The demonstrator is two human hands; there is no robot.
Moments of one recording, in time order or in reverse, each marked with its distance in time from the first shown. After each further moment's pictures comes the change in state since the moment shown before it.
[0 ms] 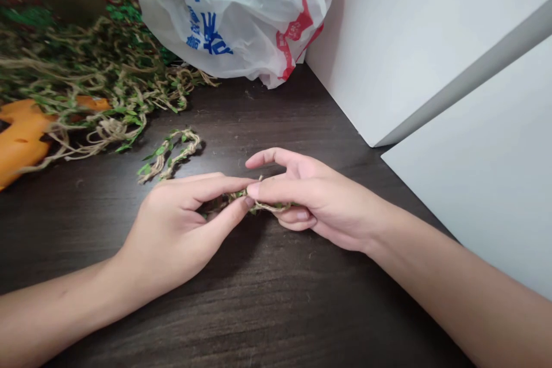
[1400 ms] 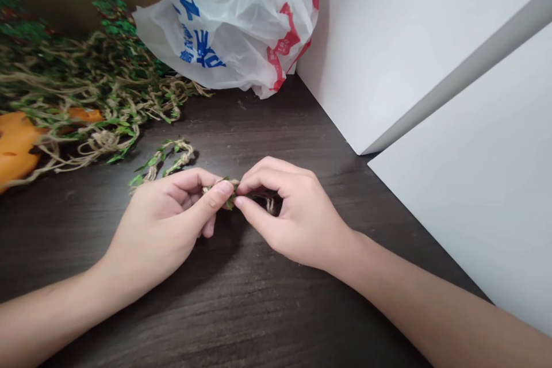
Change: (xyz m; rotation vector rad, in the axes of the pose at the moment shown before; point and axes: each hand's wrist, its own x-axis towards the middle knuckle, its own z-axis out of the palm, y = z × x) left_hand 0.008 -0.001 -0.002 -0.345 0.048 -0.383; right_hand 0.007 0.019 0.006 -0.894 0.340 -0.787
